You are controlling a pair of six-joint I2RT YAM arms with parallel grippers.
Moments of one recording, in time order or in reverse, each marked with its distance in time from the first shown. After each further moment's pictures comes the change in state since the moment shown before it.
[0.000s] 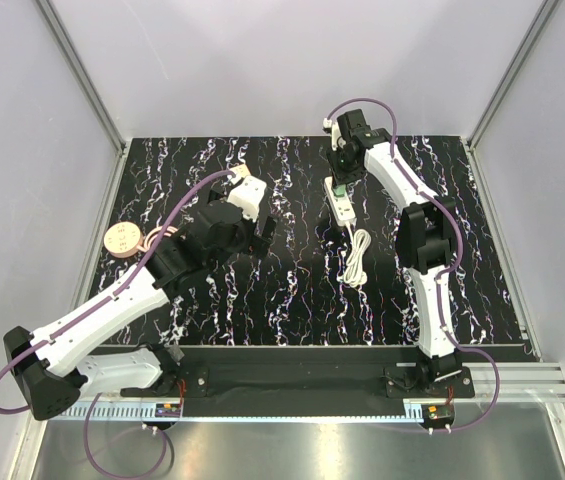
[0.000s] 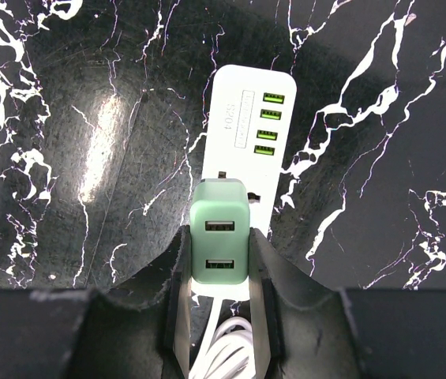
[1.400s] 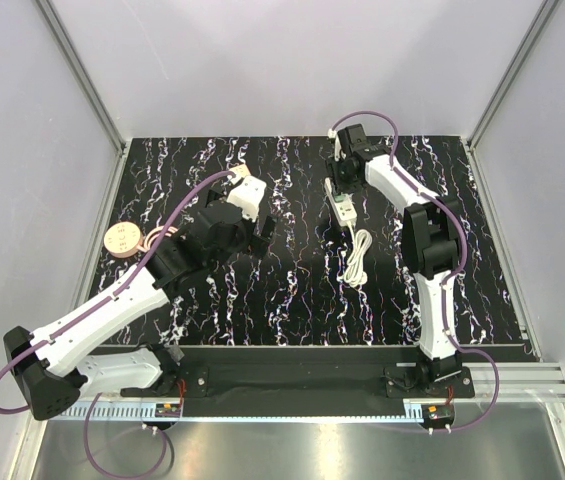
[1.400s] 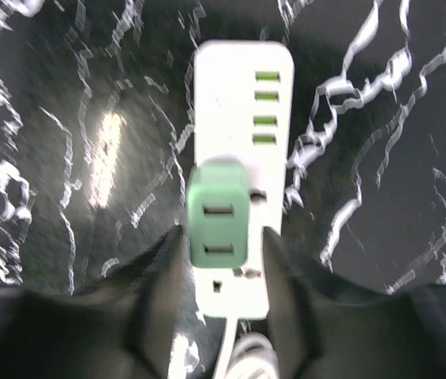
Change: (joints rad) left arm -0.002 0.000 0.000 -0.001 -0.021 0.014; right arm 0.003 -0.091 -0.275 0.225 0.045 0.085
